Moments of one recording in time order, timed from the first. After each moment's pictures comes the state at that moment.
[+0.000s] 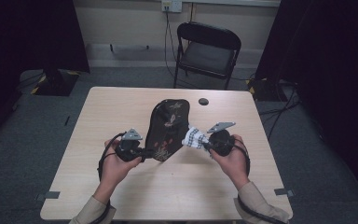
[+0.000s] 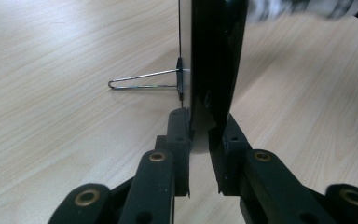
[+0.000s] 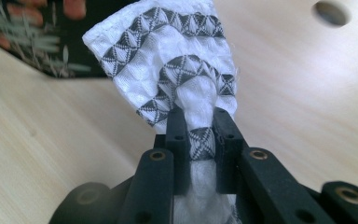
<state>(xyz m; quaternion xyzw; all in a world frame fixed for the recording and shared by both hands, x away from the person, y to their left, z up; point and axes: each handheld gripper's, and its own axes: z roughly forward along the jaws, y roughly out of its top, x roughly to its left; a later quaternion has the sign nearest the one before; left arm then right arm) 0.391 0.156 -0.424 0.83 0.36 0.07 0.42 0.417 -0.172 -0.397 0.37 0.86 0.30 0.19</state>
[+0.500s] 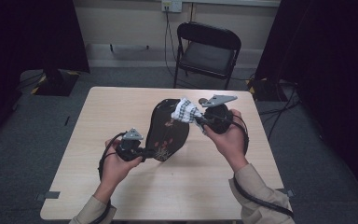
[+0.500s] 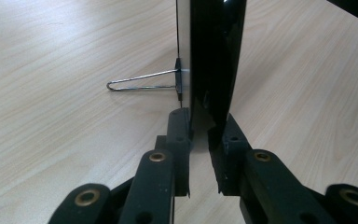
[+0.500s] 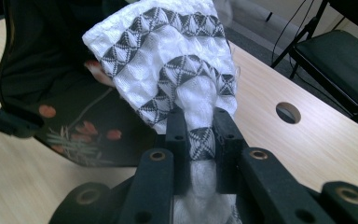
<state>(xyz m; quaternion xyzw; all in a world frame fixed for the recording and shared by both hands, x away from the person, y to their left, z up) 0.391 0.154 -0.423 0.83 0.36 0.07 0.42 0.426 -0.136 -0.308 0.33 0.84 0.36 0.23</state>
